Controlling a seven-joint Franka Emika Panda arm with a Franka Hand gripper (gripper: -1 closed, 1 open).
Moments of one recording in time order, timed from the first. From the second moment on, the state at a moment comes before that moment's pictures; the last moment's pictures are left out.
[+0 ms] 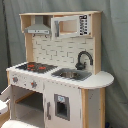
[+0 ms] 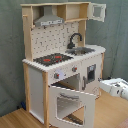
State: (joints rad) arm 0.09 -1.46 1.53 -2.72 -0.40 2.45 -0.32
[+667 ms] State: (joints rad) arm 0.18 -1.48 1.47 -2.71 -0.41 2.29 -0.33
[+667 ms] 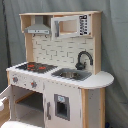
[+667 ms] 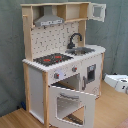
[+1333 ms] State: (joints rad) arm 0.16 -1.49 1.37 -2.56 -0.48 2.22 -0.35
